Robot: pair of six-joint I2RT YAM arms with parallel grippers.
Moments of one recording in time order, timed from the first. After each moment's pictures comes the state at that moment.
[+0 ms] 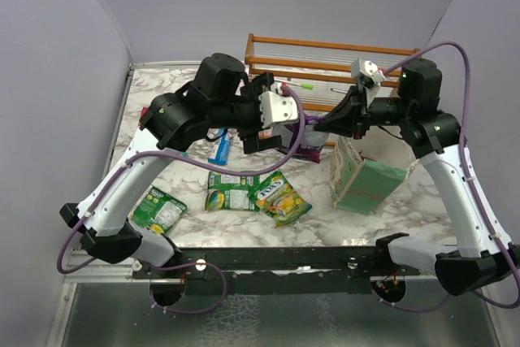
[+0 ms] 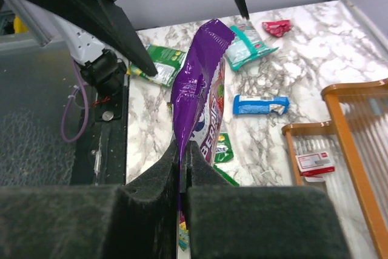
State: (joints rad) left arm -0.81 1.43 1.91 -1.05 0.35 0.67; right arm 0.28 1.19 1.41 -0.58 -1.17 -0.25
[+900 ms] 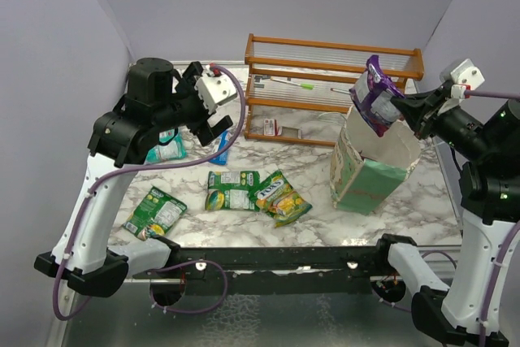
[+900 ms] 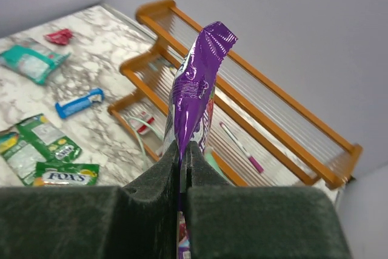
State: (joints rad) left arm -0.44 1.19 1.70 -1.00 0.37 0.60; right arm -0.15 0.89 1.57 -0.71 -0.82 -0.27
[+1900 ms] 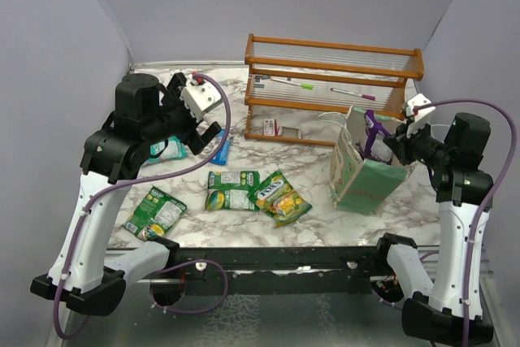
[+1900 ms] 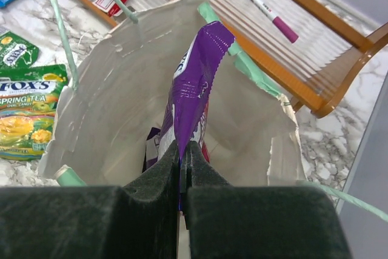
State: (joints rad) left arm -0.35 1.07 1.55 -0.95 0.37 0.54; right arm -0.24 0.80 1.13 -0.84 -0.66 -0.51
